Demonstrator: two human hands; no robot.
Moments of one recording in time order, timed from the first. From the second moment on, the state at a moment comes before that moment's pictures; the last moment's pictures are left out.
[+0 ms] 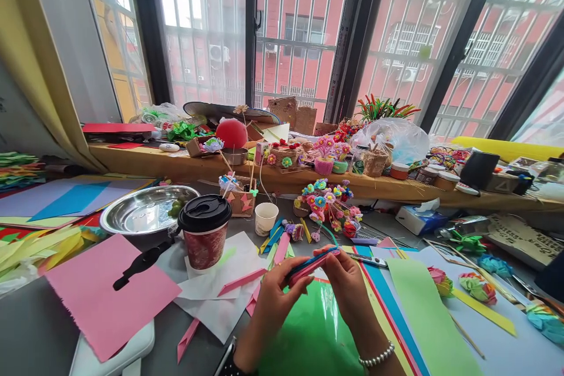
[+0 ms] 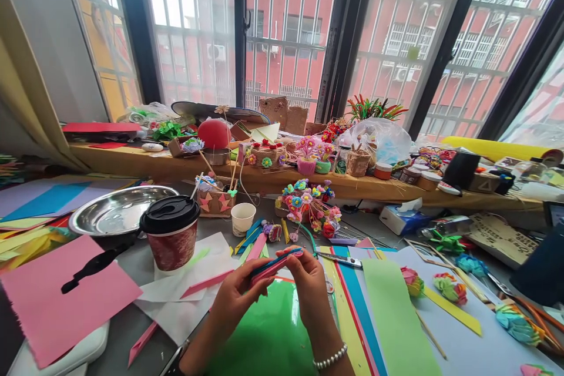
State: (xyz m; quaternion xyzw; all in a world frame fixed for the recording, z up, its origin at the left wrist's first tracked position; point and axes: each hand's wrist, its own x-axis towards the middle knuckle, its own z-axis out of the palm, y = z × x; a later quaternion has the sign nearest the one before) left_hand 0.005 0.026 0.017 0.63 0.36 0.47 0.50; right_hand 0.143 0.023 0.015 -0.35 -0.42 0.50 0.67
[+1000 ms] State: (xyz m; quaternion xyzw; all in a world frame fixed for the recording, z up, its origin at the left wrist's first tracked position) left_hand -0.005 0.031 0.026 0.49 0.36 0.51 0.61; right_hand 0.158 0.013 0.035 -0.40 -0.62 0.39 0.55
